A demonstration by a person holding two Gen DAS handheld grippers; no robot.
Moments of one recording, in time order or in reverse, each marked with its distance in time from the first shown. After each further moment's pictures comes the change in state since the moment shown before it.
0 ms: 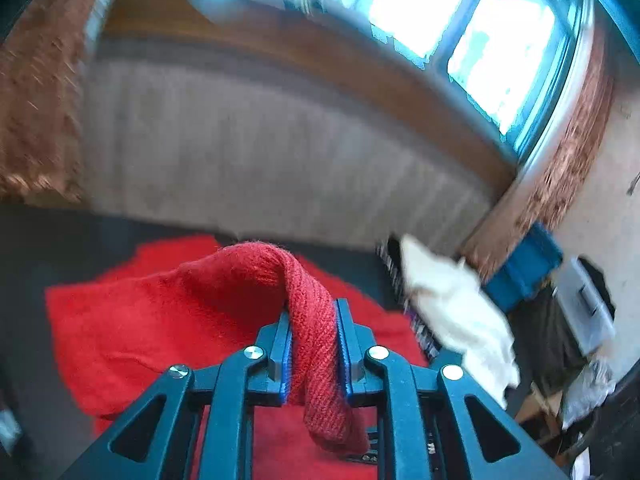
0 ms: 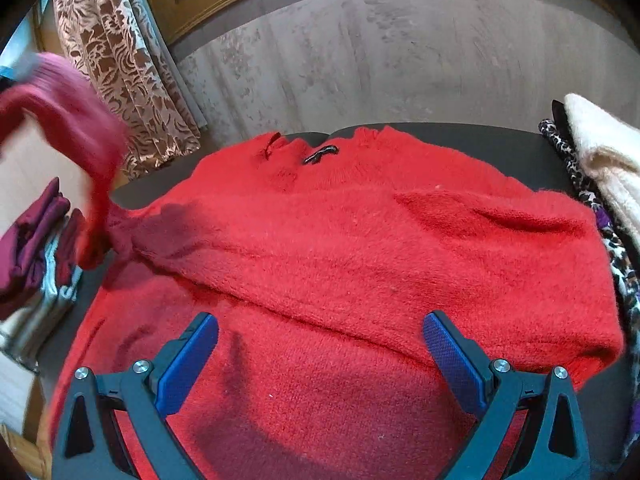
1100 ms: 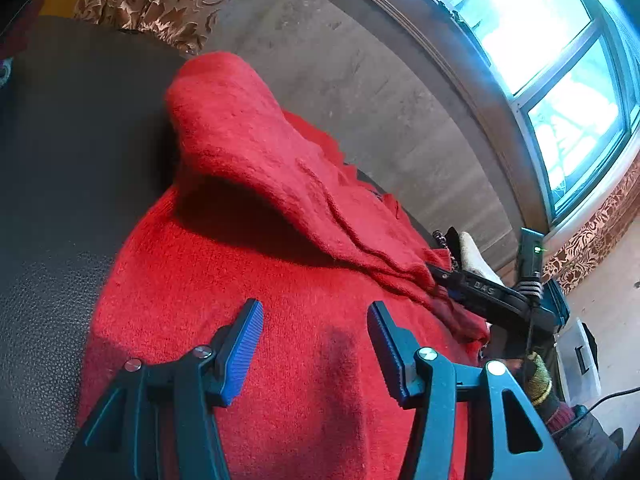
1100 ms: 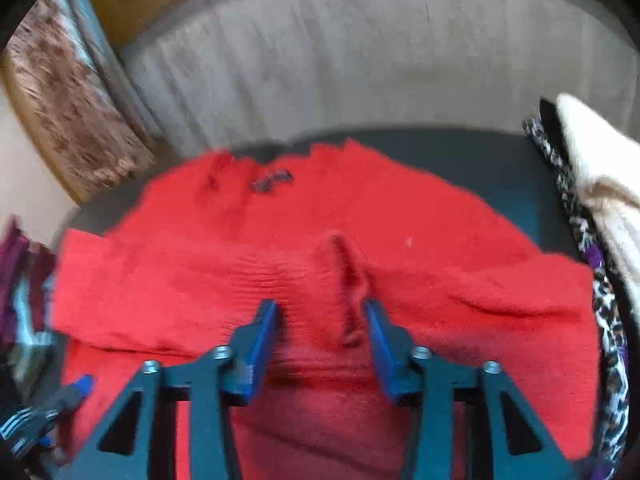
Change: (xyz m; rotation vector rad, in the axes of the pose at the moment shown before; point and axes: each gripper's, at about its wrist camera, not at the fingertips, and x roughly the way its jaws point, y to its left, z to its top) left arm -0.006 0.134 -0.161 -0.360 -0.082 -0.011; right arm 0.028 -0.015 0.056 0.086 0.051 -0.098
